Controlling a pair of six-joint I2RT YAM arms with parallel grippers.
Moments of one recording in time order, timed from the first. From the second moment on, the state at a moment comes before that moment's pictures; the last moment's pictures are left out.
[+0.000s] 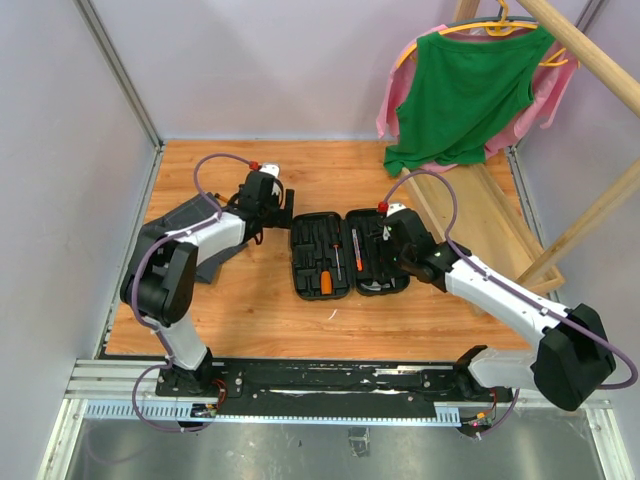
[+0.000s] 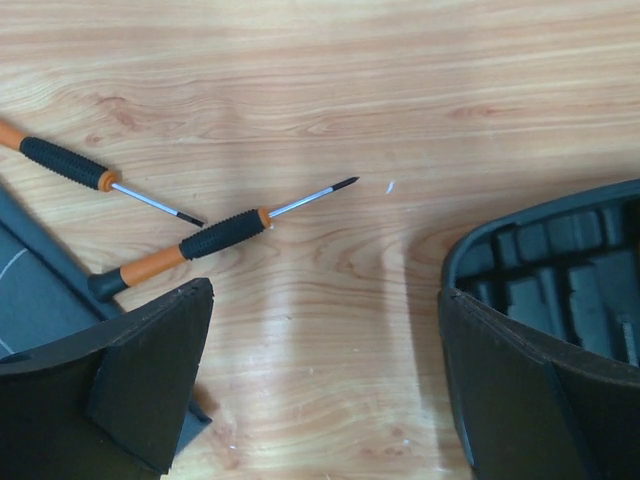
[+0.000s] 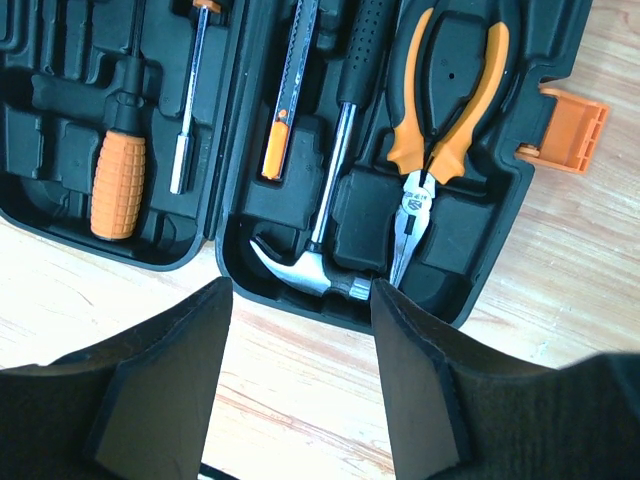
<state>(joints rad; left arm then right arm) -0.38 1.71 1.04 -0.04 -0.23 -0.19 0.65 1.25 0.85 -0.46 0.09 0.32</state>
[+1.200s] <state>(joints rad) -0.19 1.93 1.16 -0.06 -0.05 -0.04 0.65 1.32 0.86 -0.47 0.02 0.32</state>
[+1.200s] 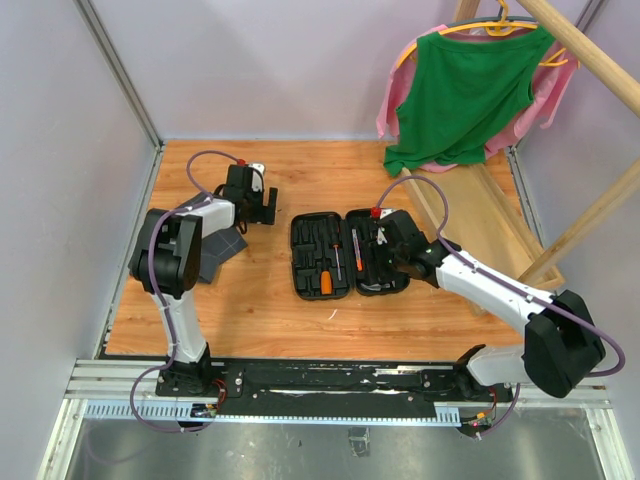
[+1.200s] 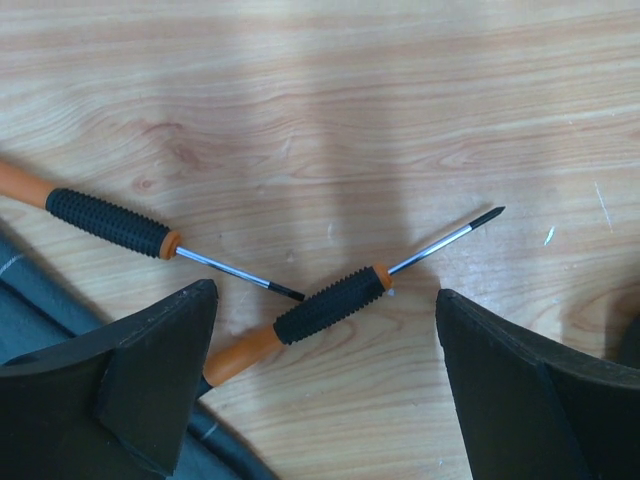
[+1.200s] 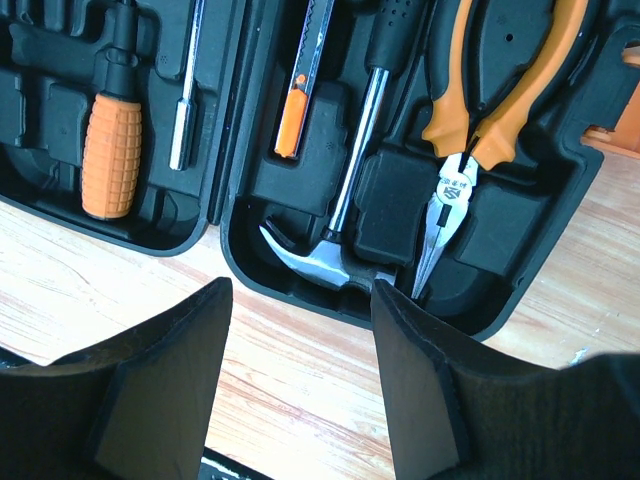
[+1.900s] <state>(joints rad) -0.19 1.94 1.18 -0.07 0.02 -0.03 0.65 1.33 0.86 -0.47 0.02 0.32</state>
